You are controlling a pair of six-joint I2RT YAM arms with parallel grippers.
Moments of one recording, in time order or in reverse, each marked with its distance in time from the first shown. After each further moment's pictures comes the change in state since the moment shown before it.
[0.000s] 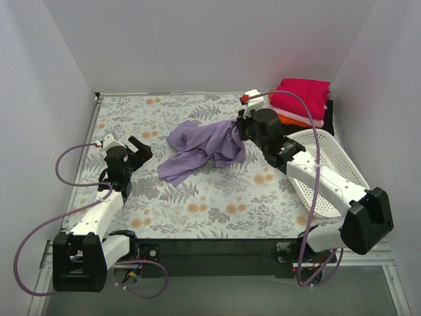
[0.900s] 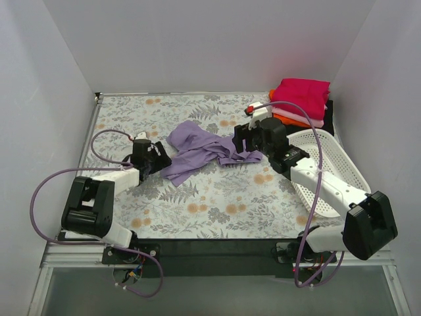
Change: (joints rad) left arm -0.151 0.441 0.131 -0.008 0.097 0.076; right arm -0.102 -0.045 -0.153 0.005 -0.127 0.016
